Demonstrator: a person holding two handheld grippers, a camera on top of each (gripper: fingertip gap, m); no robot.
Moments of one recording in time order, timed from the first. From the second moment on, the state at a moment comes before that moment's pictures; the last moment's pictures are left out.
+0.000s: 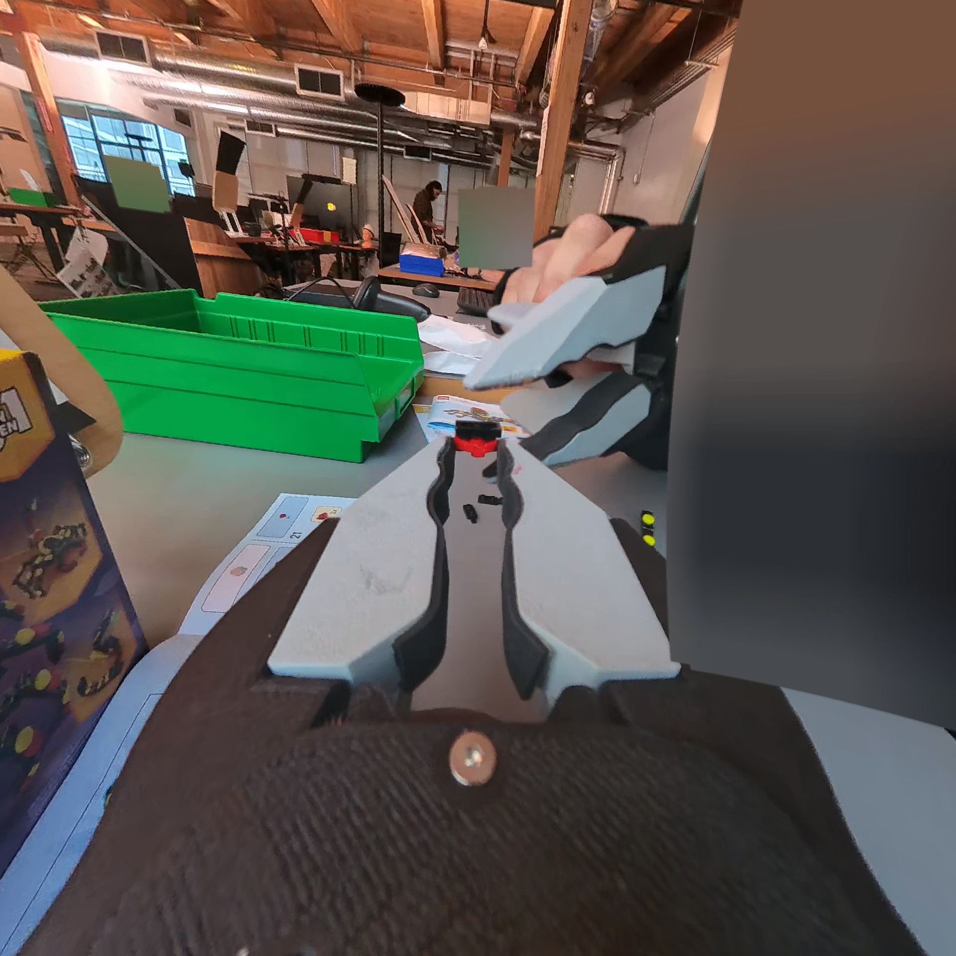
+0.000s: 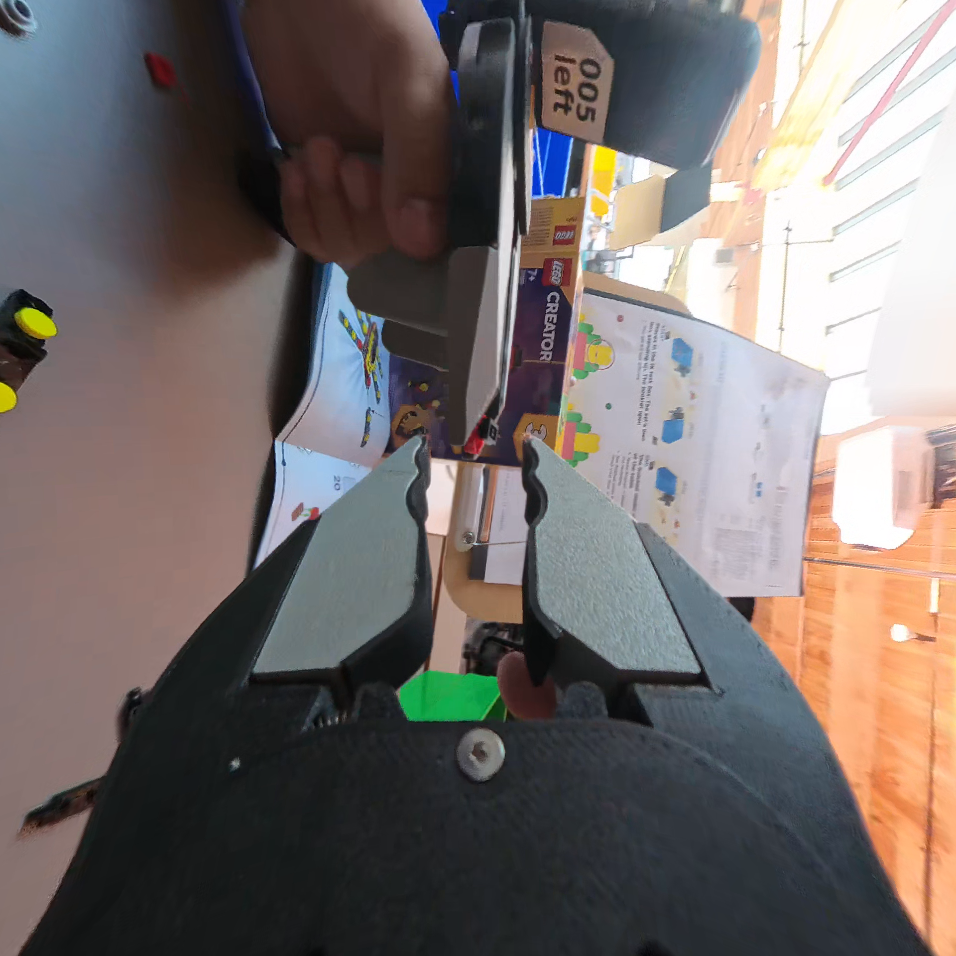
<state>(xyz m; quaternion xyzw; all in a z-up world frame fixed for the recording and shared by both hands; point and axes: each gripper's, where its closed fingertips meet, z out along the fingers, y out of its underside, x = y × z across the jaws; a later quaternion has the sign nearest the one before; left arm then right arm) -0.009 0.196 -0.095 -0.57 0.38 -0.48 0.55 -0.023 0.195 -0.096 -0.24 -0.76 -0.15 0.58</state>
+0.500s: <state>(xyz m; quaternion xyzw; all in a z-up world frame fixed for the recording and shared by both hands) -0.008 0.200 -0.101 -0.59 0.36 -0.48 0.53 -0.027 0.201 -0.101 -0.22 -0.74 -0.18 0.61</state>
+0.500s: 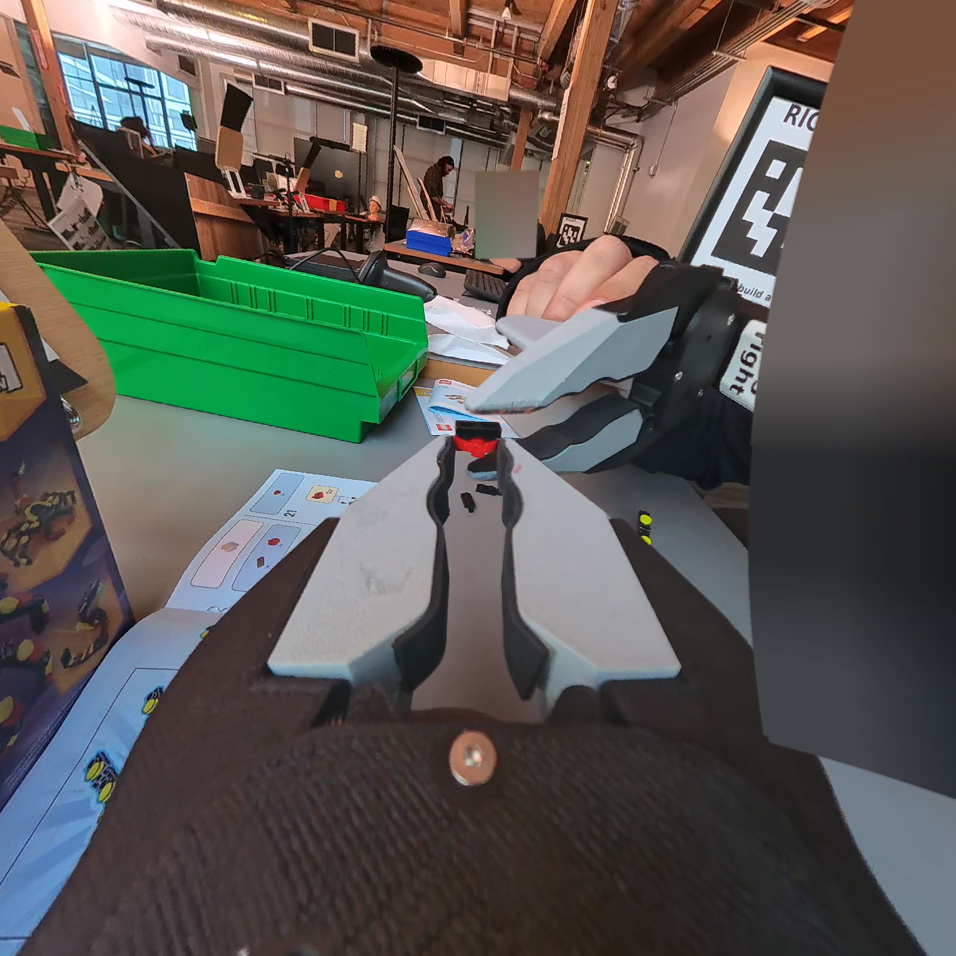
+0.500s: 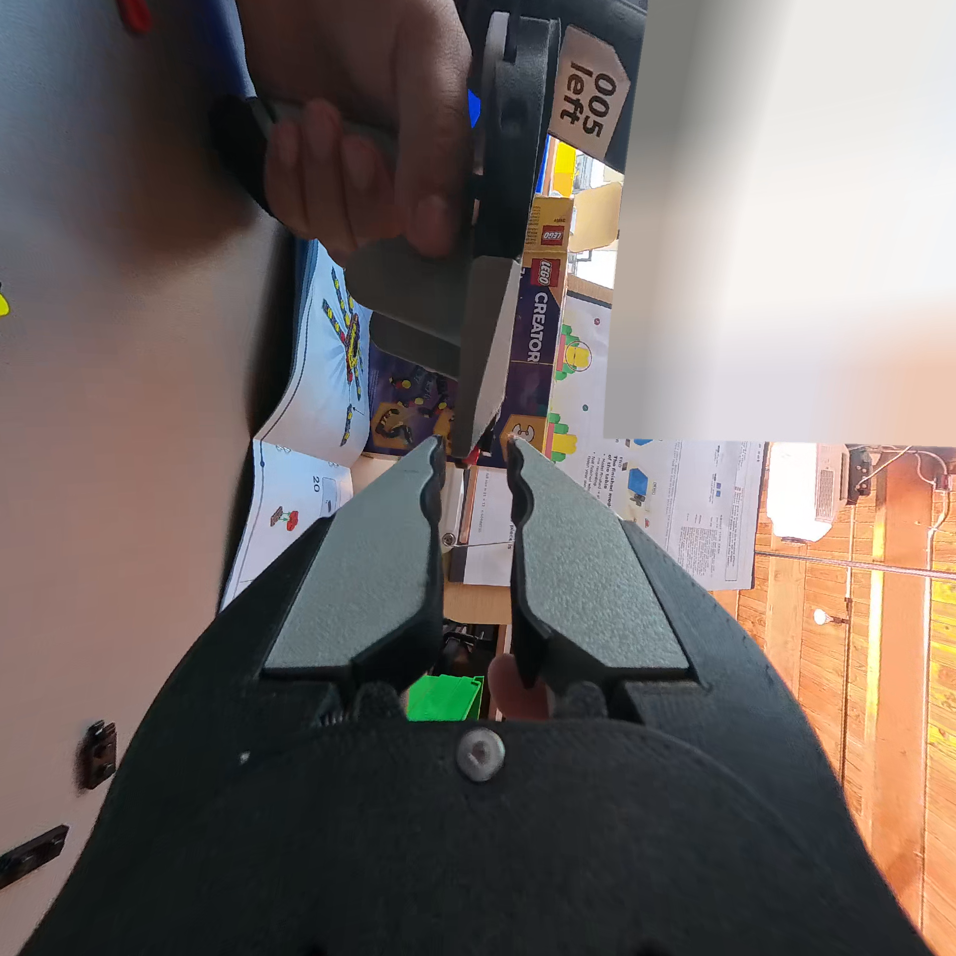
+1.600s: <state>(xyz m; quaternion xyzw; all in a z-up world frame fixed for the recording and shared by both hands) -0.006 0.194 -0.090 -0.60 0.33 -0.52 0.52 -0.029 0.199 -0.091 -0.24 -0.71 -0.10 0.65</state>
